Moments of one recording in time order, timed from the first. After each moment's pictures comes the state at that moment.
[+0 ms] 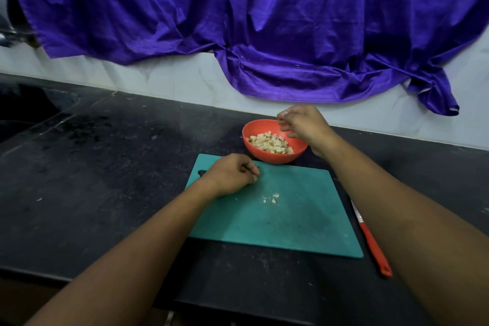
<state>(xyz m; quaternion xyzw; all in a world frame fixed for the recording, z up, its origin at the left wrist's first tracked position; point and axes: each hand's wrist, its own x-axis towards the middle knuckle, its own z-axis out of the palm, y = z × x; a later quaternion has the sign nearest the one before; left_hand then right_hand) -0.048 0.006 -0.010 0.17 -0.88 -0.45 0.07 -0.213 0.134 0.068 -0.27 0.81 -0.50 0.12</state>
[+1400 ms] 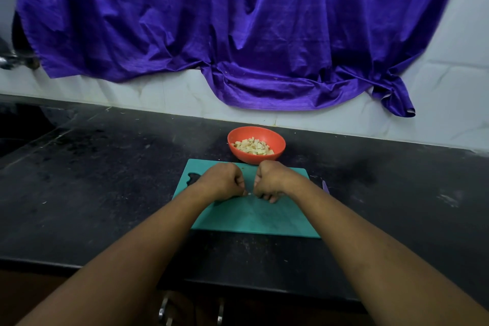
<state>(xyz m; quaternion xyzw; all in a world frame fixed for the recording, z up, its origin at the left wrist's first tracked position) -0.039 0.038 0.005 0.14 -0.96 -0.22 0.02 -0.120 0.170 0.037 -0.29 0.92 -0.15 0.23</state>
